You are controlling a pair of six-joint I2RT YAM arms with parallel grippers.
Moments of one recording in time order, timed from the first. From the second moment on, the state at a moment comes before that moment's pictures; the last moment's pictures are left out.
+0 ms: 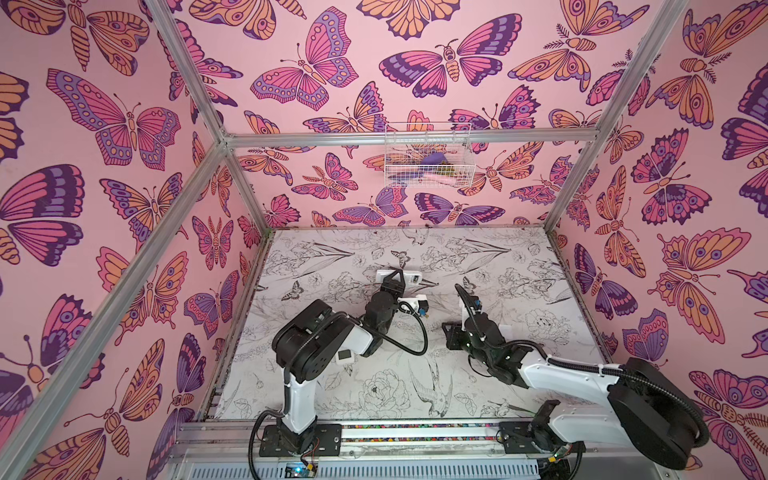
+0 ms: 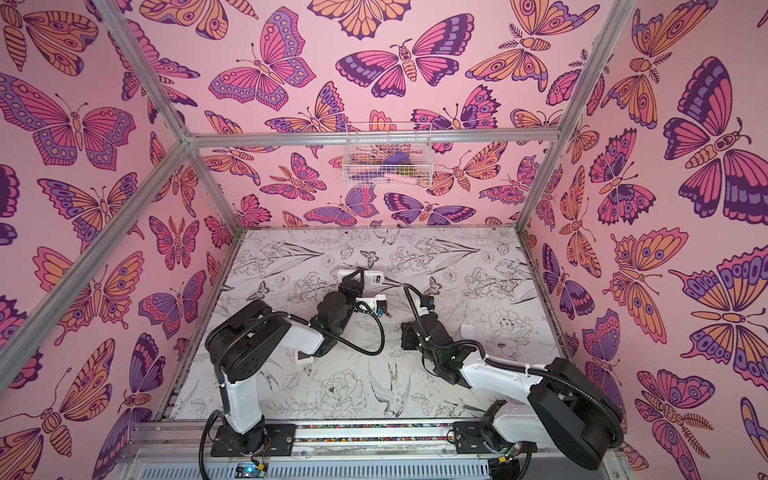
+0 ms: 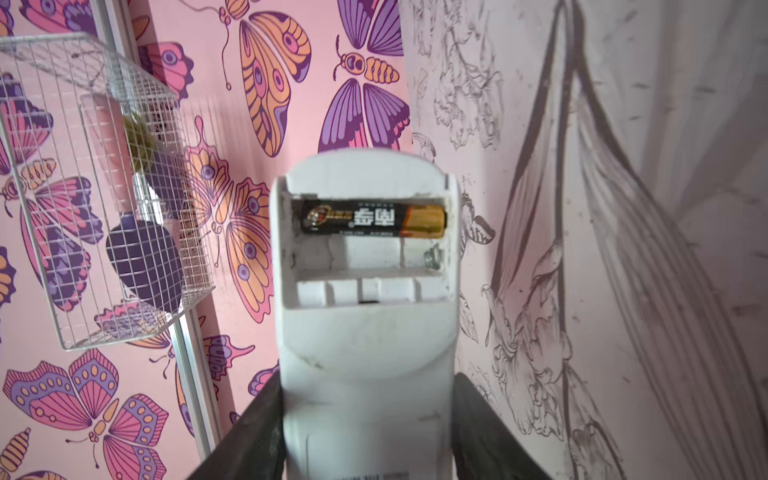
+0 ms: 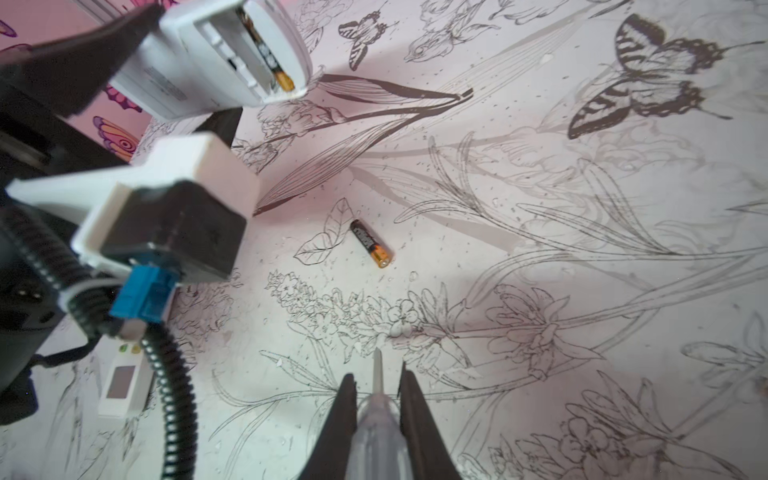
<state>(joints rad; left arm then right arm) -0.67 1.88 0.74 1.02 -0.35 1.57 0.77 1.27 0.43 0.27 0.15 0.71</state>
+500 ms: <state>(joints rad) -0.67 1.52 1.01 -0.05 -0.37 0.89 0.77 1.19 0.47 0.23 0.09 0.72</state>
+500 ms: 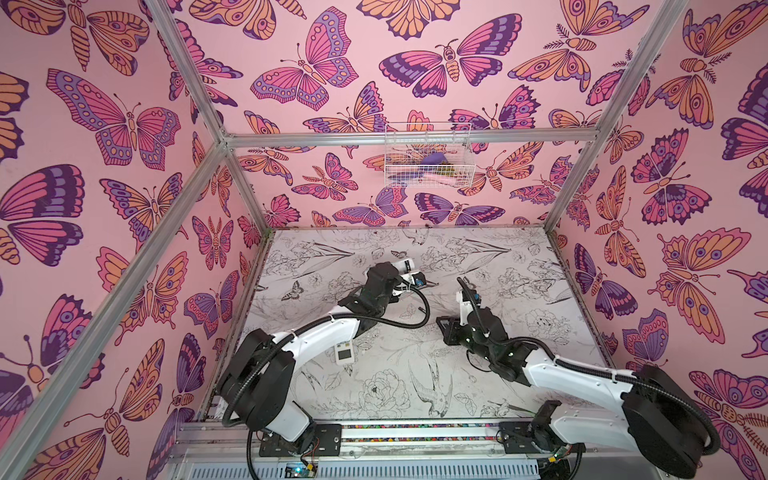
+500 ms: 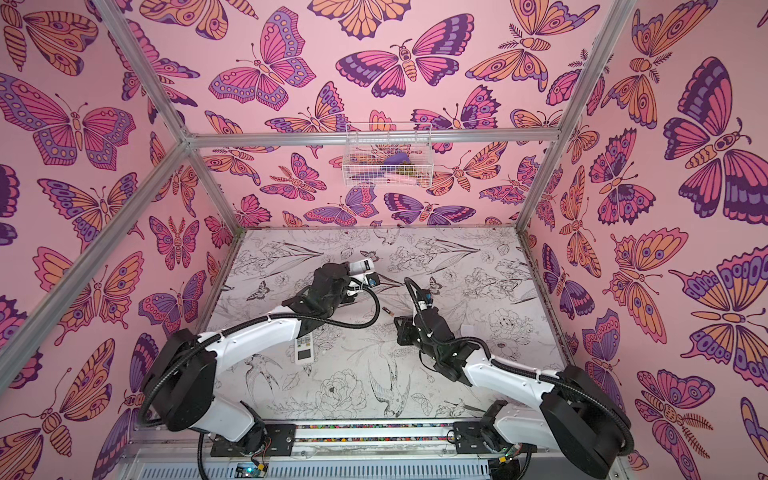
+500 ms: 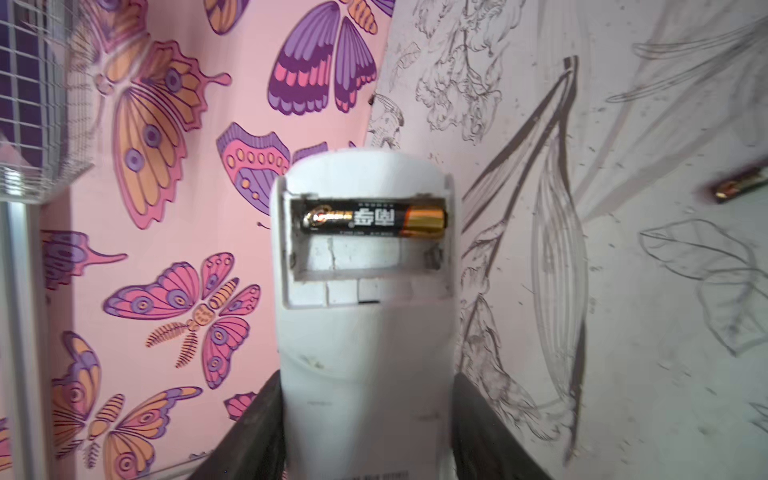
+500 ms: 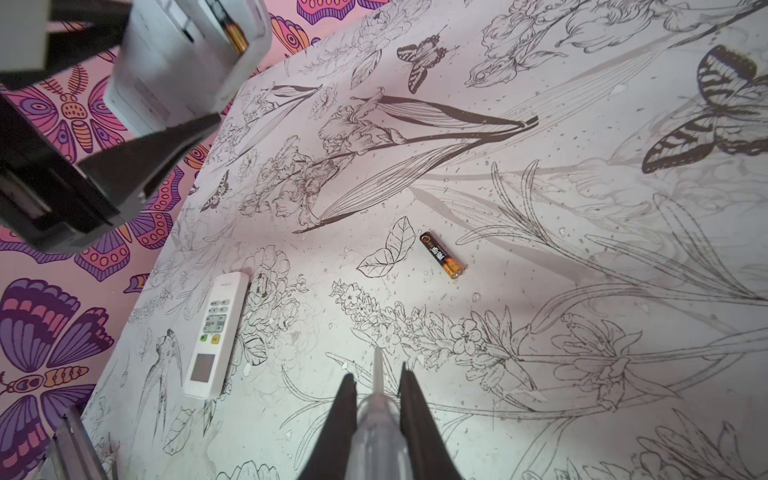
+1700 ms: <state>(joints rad) -0.67 1.57 0.90 -0.52 0.11 0.09 0.85 1.23 0.42 0.22 0.13 0.80</state>
